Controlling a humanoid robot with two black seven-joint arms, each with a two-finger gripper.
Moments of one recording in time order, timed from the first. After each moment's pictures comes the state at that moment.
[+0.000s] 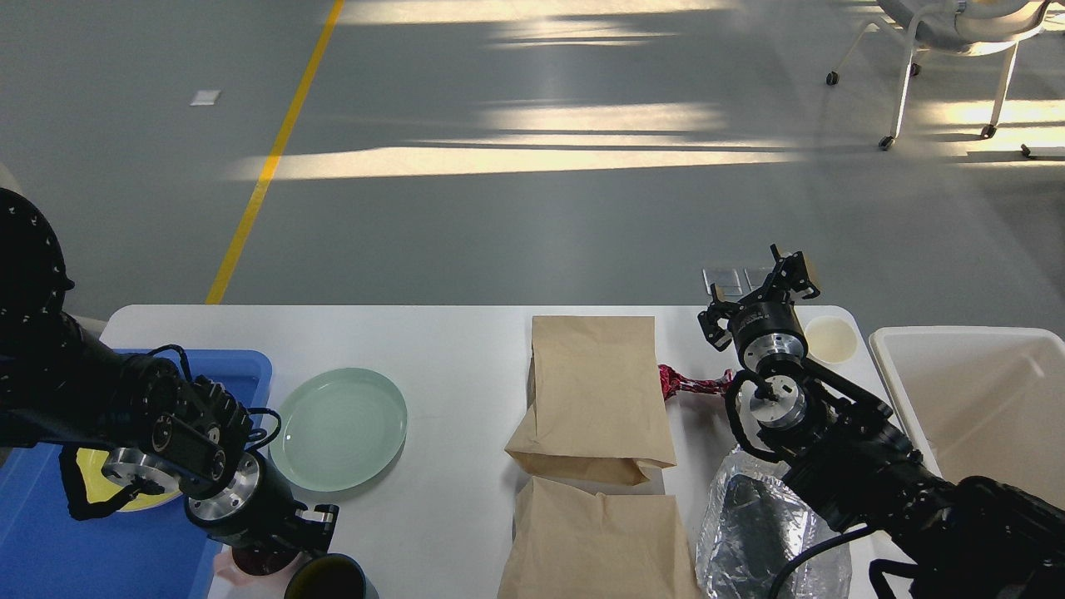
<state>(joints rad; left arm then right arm) -1.61 0.21 1.39 -1.46 0.11 -0.23 -0.21 0.73 -0.02 0.61 0.38 0.26 0.08 0.46</state>
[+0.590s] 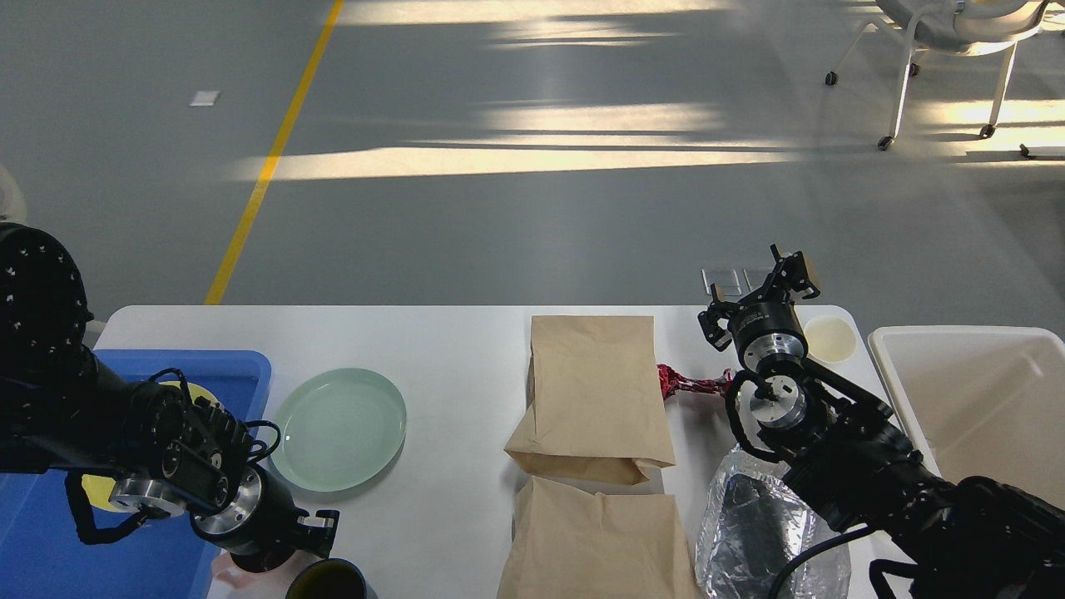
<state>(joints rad) -1.51 0.20 1.39 -1.41 0.10 -0.08 -0.21 0.73 -0.02 0.61 0.38 0.26 0.08 0.46</state>
